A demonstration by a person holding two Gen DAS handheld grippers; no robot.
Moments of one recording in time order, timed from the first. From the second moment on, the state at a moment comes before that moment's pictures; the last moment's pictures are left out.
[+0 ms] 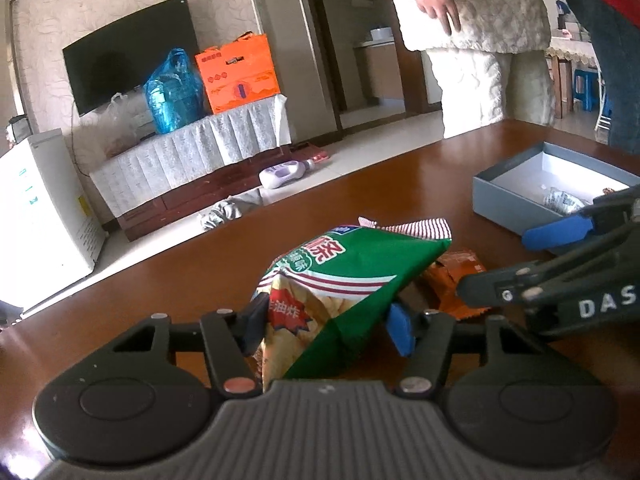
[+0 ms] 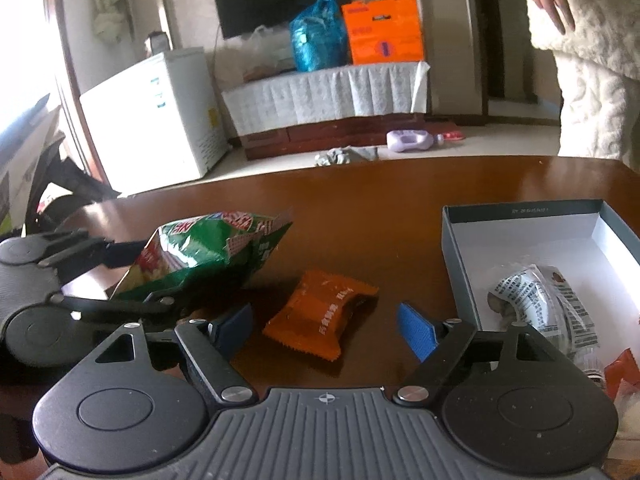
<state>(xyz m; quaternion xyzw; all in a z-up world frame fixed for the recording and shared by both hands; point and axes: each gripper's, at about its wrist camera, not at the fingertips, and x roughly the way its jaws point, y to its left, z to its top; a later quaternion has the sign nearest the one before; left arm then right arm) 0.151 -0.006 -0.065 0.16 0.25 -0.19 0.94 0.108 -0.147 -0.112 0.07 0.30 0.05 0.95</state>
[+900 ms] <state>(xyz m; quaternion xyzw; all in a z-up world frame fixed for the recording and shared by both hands) 0.131 0.027 -0.071 0.22 0.23 -0.16 0.93 0.135 -0.106 -0.139 0.04 0.31 0.01 0.95</state>
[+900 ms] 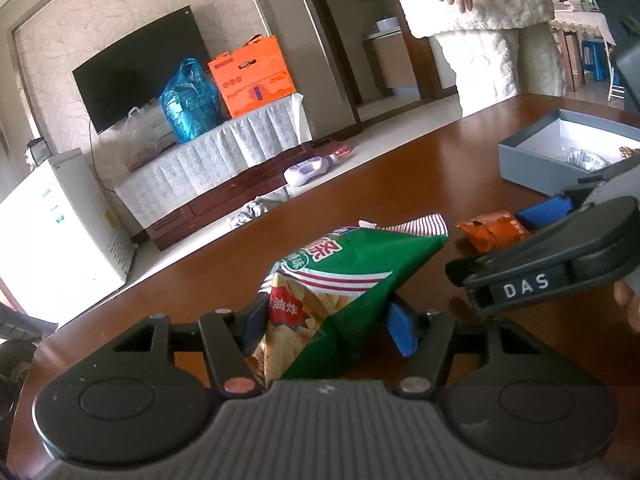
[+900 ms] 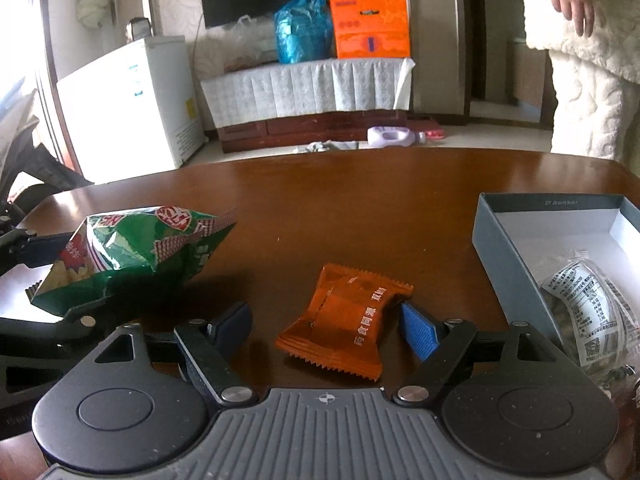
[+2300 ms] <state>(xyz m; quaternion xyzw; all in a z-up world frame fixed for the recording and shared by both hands) 0.078 0.022 -0.019 0.11 0.21 -0.12 0.96 0.065 -0.136 -0.089 0.06 0.25 0.08 0.96</state>
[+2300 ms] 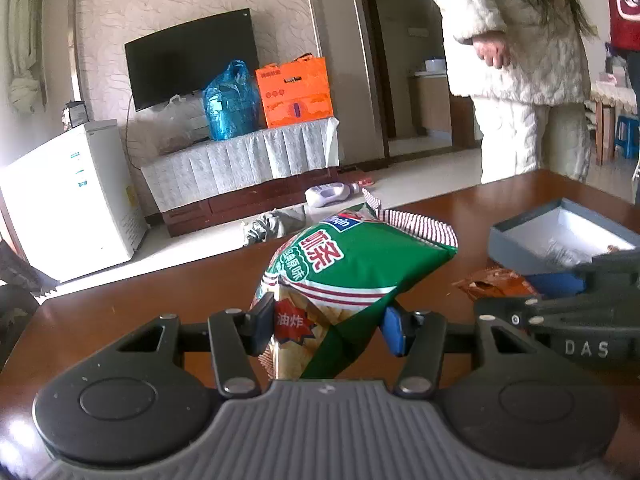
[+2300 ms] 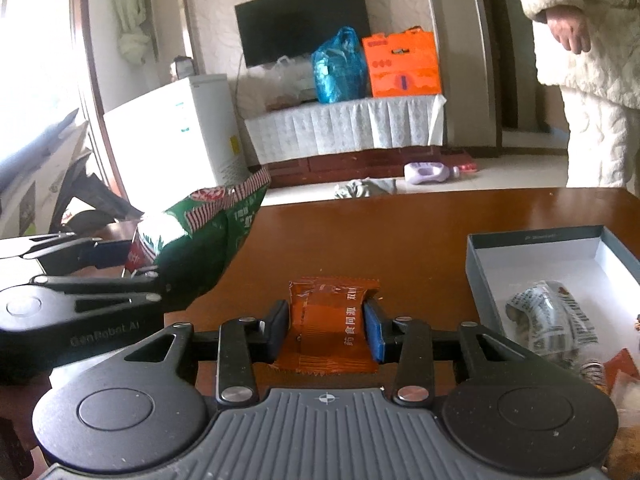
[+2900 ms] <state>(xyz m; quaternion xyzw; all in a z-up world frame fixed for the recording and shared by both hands) 0.011 -0.036 0.004 0.09 0.18 -0.12 0.97 0.016 -0.177 -0.052 0.06 0.21 0.07 0.97</state>
